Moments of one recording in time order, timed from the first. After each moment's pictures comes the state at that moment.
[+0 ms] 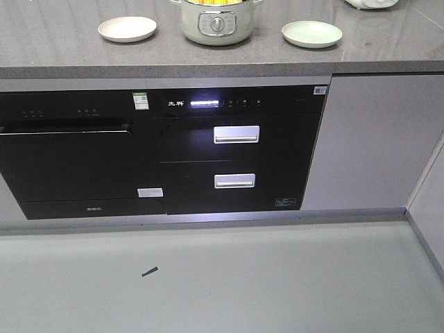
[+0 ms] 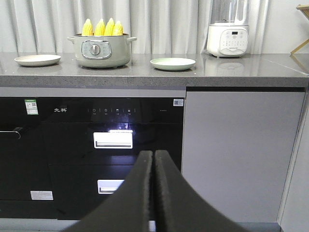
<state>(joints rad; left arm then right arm) -0.04 -0.01 0.02 0.00 0.05 -0.02 0.03 -0.01 0.03 0.07 0.09 -0.05</state>
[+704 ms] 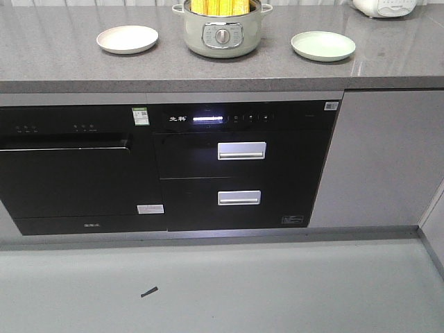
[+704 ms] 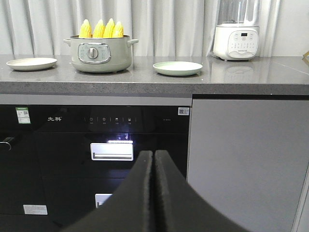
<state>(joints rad) -0.04 -0.01 0.02 0.00 0.05 -0.02 0.03 -0.01 0.03 0.07 0.09 -0.05</state>
